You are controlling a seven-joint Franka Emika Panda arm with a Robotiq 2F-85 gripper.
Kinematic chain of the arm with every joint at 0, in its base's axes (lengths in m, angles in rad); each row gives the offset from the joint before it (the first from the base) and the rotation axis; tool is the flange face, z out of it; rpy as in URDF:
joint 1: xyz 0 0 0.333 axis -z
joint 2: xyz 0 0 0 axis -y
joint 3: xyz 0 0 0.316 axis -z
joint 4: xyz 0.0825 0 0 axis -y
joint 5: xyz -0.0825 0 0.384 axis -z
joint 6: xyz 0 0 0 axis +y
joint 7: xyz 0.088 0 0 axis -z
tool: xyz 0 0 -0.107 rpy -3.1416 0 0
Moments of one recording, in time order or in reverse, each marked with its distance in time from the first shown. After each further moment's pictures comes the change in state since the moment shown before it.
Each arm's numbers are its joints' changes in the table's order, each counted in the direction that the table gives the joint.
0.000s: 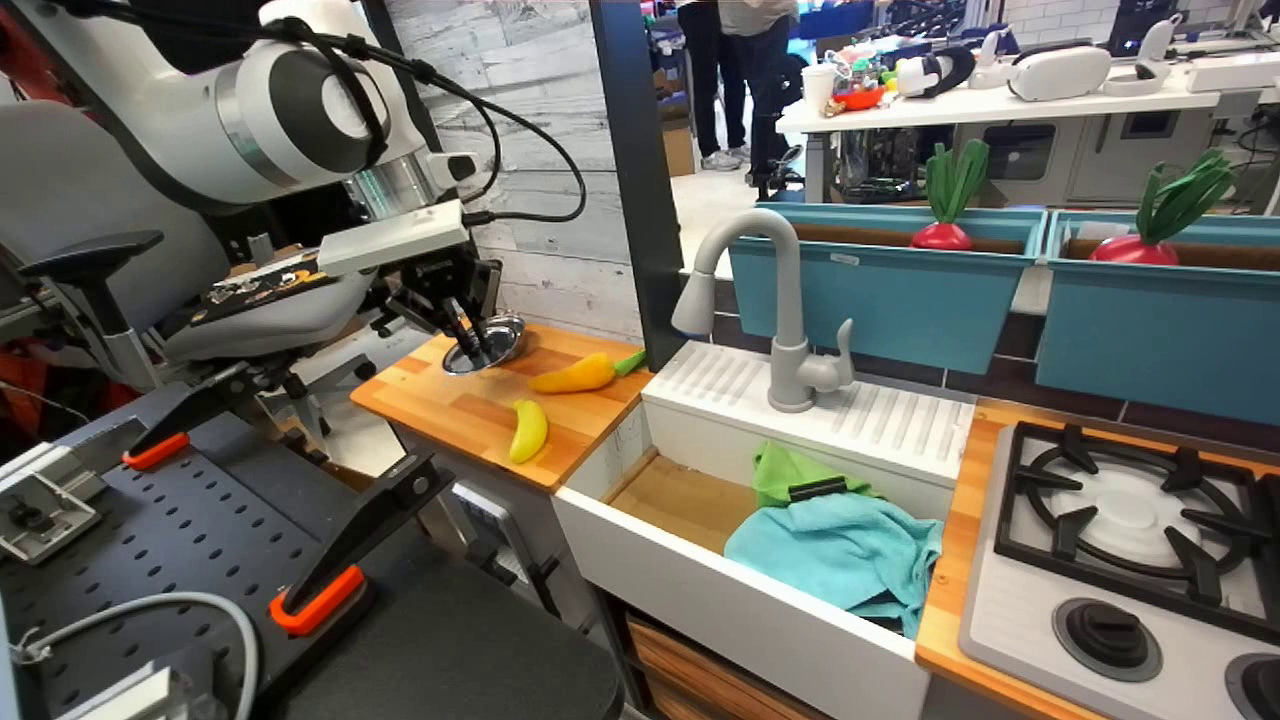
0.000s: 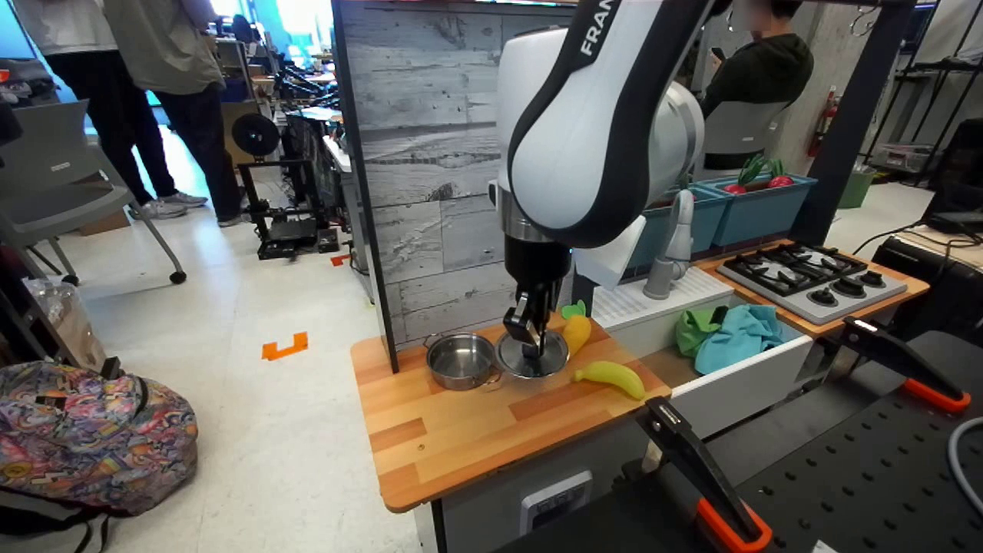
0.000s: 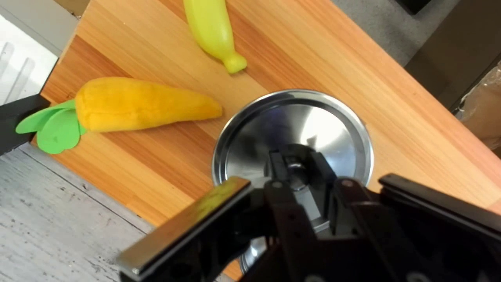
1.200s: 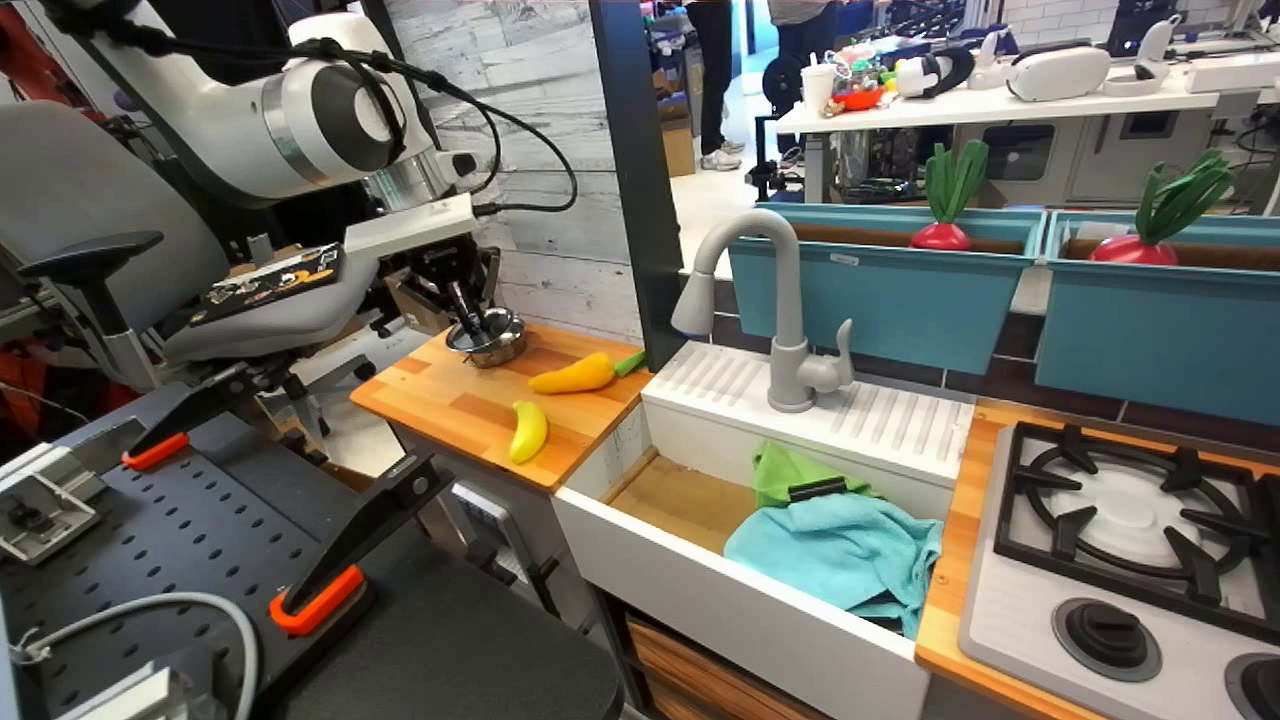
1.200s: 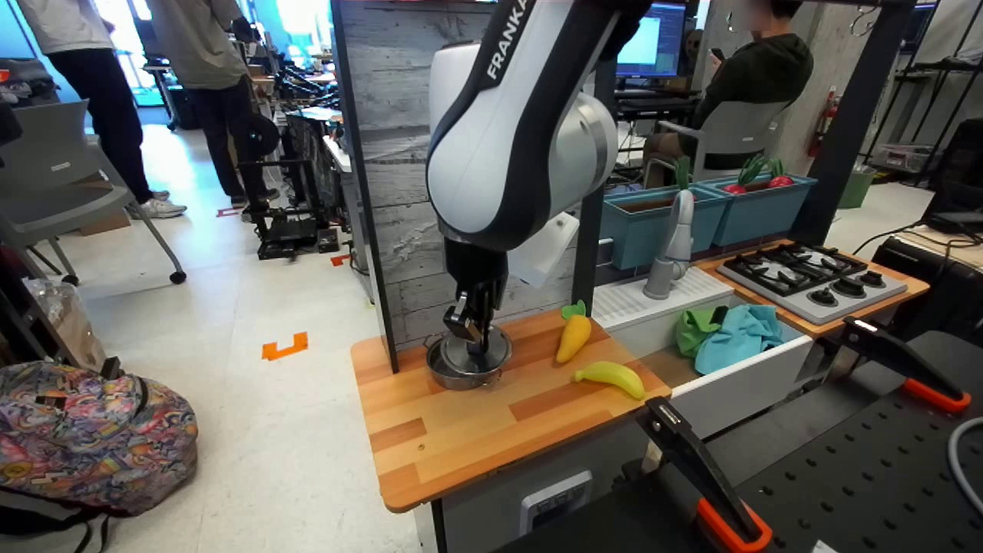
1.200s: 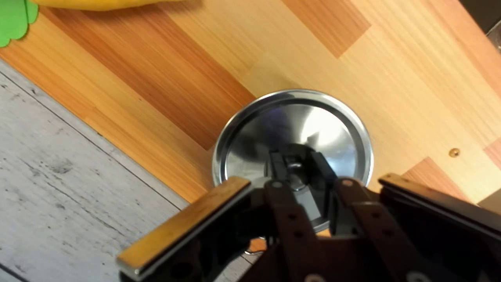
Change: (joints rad) arm -0.022 -0.131 -0.059 0.237 0.000 0.087 -0.024
